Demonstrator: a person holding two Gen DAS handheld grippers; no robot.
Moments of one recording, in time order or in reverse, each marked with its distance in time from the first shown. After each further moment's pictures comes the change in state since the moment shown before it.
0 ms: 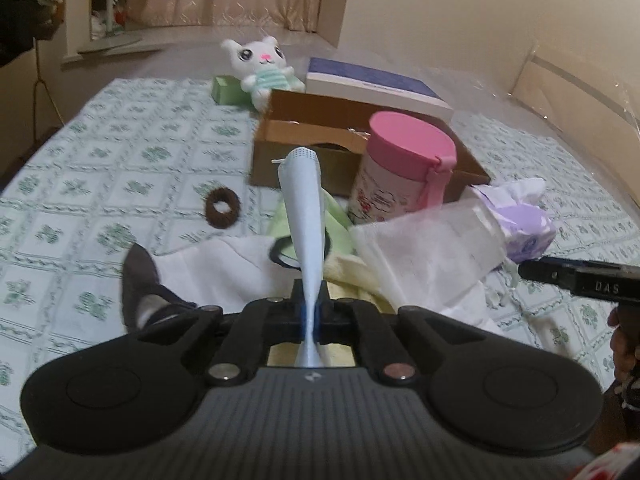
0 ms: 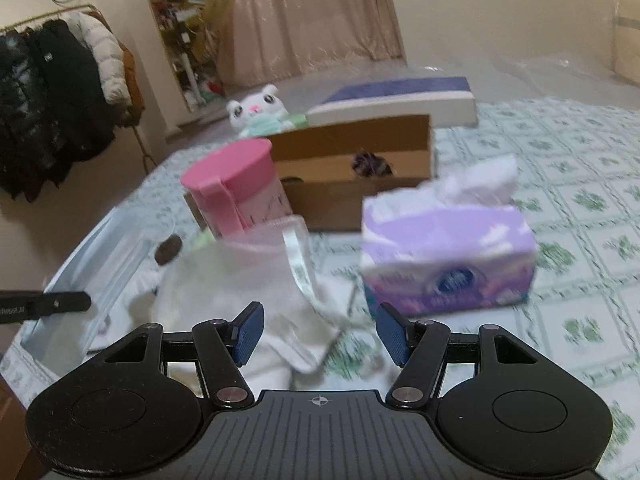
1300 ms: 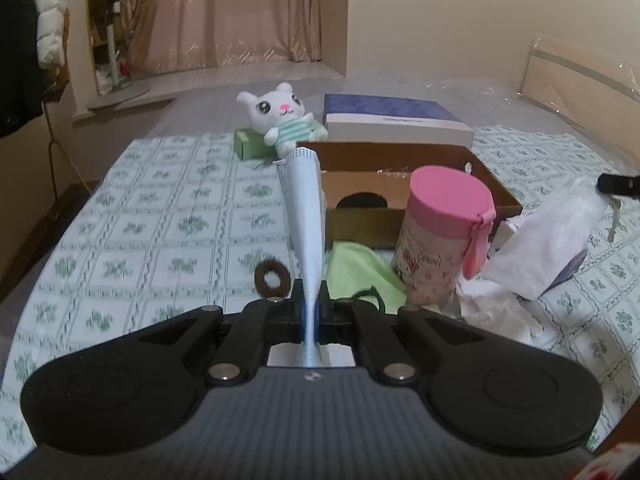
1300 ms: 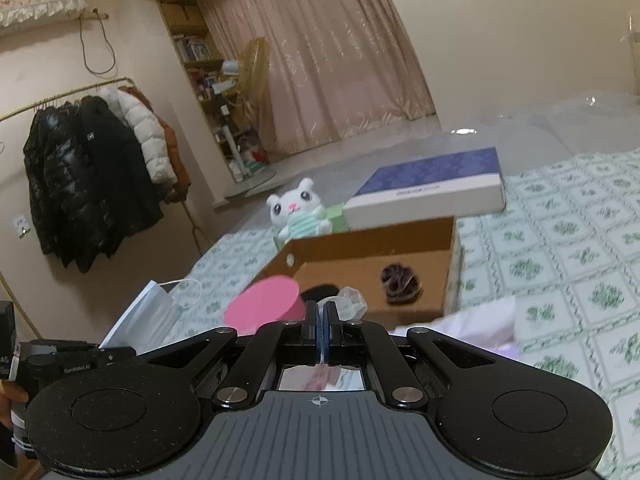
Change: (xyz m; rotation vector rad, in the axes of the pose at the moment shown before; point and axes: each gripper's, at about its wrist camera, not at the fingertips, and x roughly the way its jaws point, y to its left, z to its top) left arm -0.006 0.018 0.052 0.132 -0.081 0.074; right arm -0.050 -0.030 0.087 0.035 -0.176 0.163
